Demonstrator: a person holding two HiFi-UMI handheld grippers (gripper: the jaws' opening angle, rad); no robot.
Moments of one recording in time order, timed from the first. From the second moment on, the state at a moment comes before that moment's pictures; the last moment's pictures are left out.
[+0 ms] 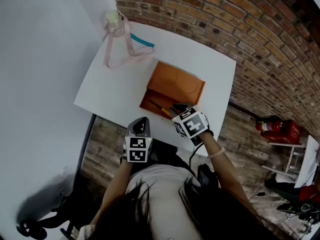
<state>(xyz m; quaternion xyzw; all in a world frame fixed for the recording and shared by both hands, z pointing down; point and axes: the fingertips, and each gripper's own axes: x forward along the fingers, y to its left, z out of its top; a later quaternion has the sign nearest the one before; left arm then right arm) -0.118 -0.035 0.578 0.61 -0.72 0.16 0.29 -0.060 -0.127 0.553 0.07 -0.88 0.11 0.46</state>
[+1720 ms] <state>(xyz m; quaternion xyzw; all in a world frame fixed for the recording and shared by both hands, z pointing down) -0.058 -0.066 0.619 0.69 -0.60 0.23 0.32 0.032 -0.151 0.486 0.30 -0.89 0.14 0.33</state>
